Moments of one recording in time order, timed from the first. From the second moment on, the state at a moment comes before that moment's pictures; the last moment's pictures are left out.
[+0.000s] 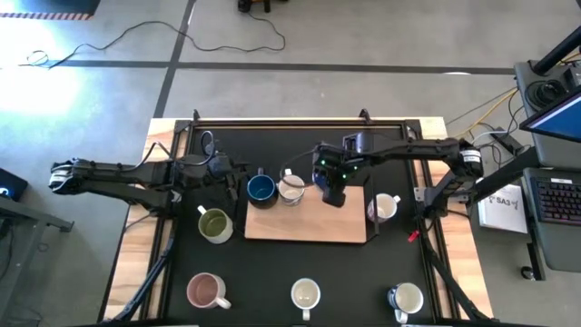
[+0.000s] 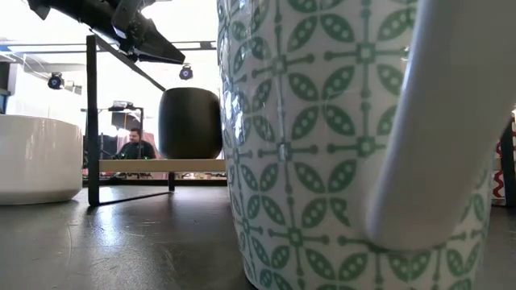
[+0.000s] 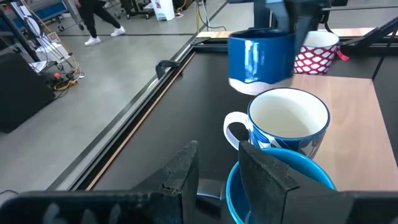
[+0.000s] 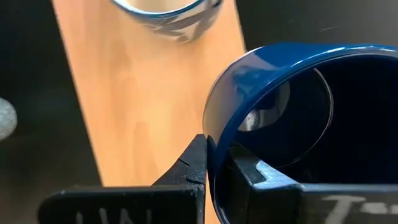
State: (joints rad) left arm 0.02 0.84 0.63 -0.15 -0.39 0.02; right arm -0.12 1.66 1.54 -1.13 -0.09 0.17
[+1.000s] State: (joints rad) left arm 0.02 0.84 0.63 -0.15 -0.38 0.04; right arm 0.05 1.67 1.44 -1.22 -0.02 0.58
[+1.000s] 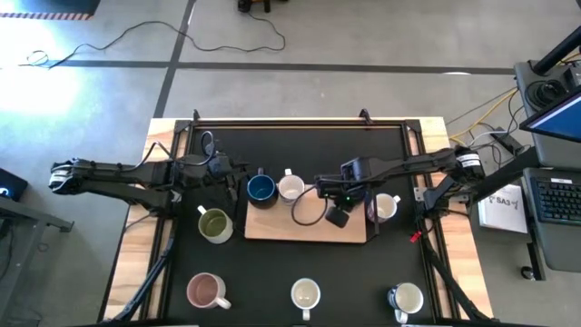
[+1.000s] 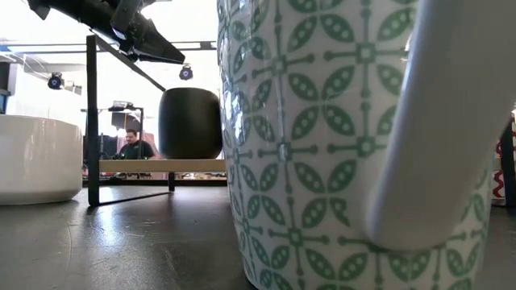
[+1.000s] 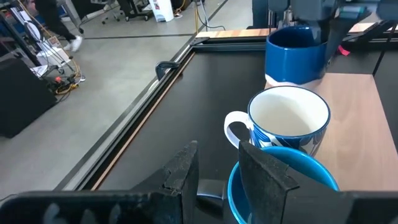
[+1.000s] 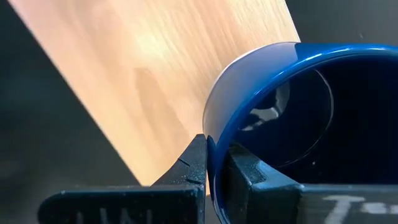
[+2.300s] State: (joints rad) left arm 0.02 0.84 0.63 -0.15 -0.38 0.04; right arm 0.05 1.67 1.37 -1.18 0.00 0.47
